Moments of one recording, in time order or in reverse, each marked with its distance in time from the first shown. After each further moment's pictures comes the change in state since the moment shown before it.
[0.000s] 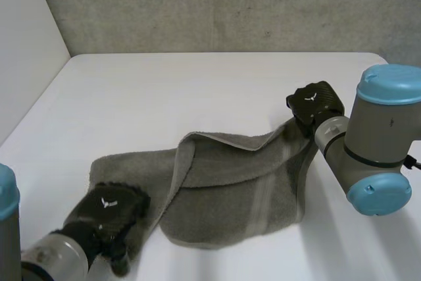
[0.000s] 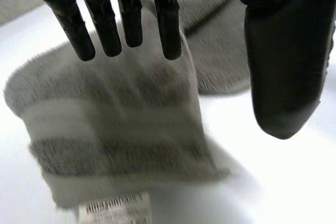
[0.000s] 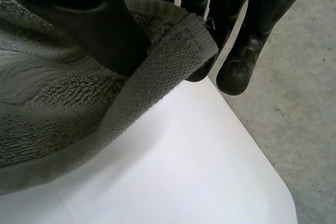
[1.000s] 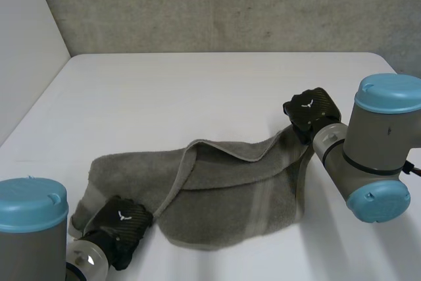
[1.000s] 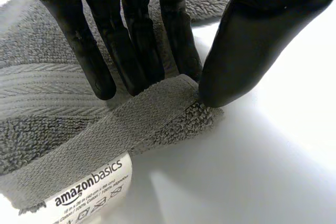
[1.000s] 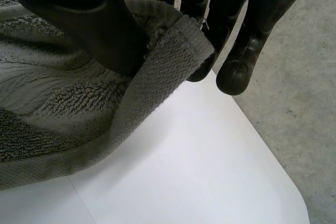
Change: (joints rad) left arm 0.010 -0.203 -0.055 0.203 -0.010 0.233; right arm 0.000 0.002 0.042 -0.027 -0.026 -0.004; left_hand 0.686 0.686 0.684 0.686 0.691; right_hand 0.000 0.000 0.000 0.000 0.000
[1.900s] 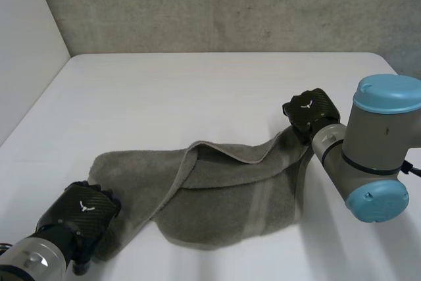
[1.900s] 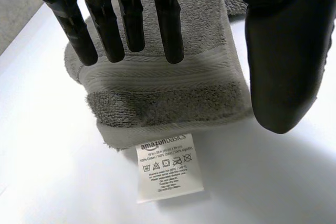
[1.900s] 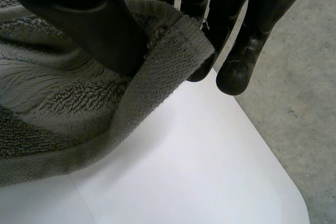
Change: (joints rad) left arm 0.136 0.273 -0.065 -0.144 0.002 0.147; right arm 0.001 0.008 -0.005 0.002 0.000 -0.010; left_hand -0.619 -0.621 -0.618 -0.621 -0.625; right_hand 0.000 0.000 0.000 0.000 0.000
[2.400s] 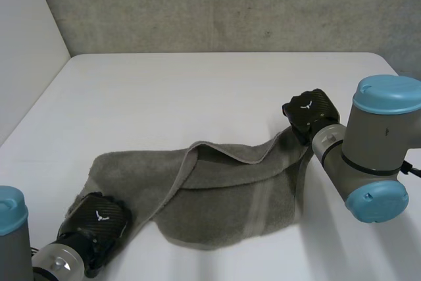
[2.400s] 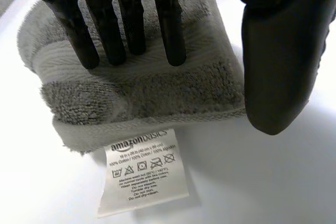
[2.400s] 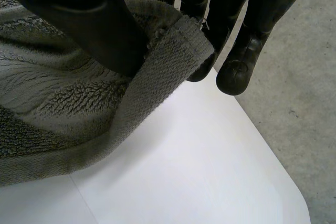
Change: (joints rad) left arm 0.006 -0.157 -0.071 0.198 0.036 0.034; right arm 0.000 0.002 0.002 -0.003 -0.002 -0.001; left_hand 0.044 0.041 0.040 0.041 0.050; right_hand 0.000 0.000 0.000 0.000 0.000
